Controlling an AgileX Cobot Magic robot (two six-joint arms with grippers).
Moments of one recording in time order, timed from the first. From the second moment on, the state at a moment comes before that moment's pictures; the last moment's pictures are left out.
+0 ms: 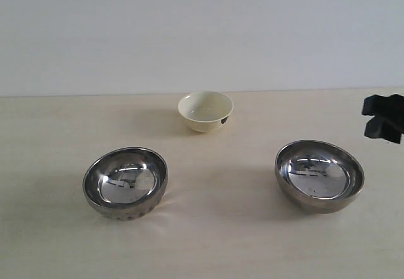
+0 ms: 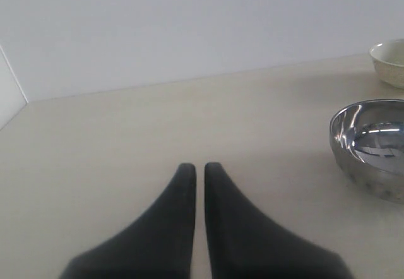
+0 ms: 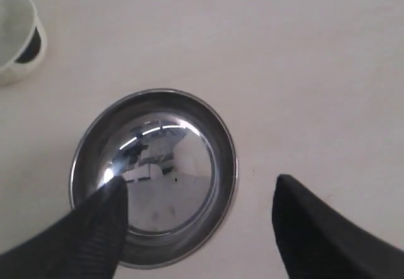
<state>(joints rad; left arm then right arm) 0.03 0.00 0.00 0.05 0.26 0.09 0.09 1.25 -0.72 0.20 0.38 0.16</state>
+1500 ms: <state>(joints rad) 0.03 0.00 0.00 0.05 0.26 0.09 0.04 1.83 -0.97 0.28 0.45 -0.01</state>
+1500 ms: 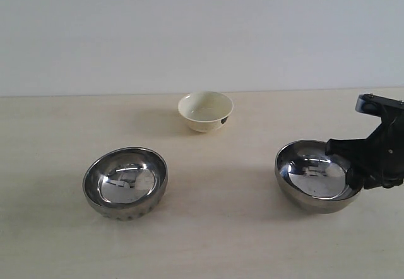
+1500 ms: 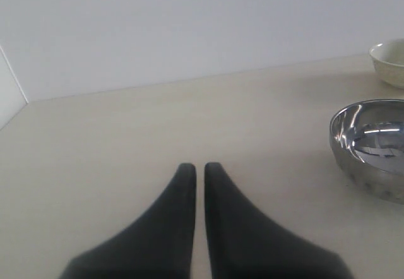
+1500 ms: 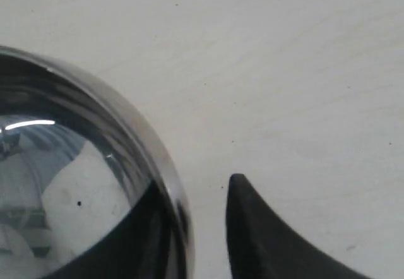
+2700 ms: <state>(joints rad) 0.03 0.00 0.00 0.05 0.26 0.09 0.28 1.67 -1.02 0.50 0.55 -0.10</state>
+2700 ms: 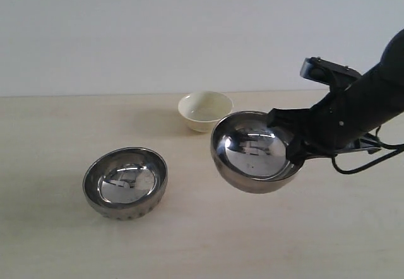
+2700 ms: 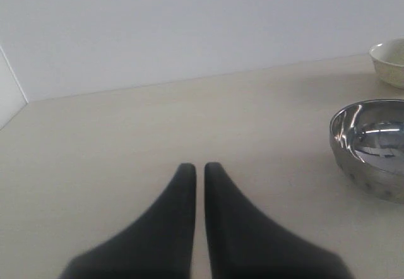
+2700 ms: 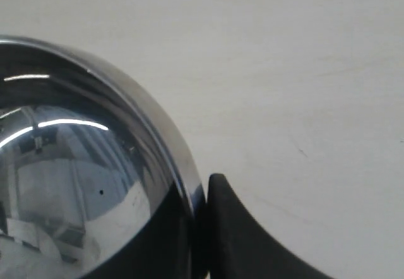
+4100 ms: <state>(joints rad) 0.03 0.00 0.00 0.05 0.26 0.09 0.43 1.95 -1.12 0.50 0.39 0.07</state>
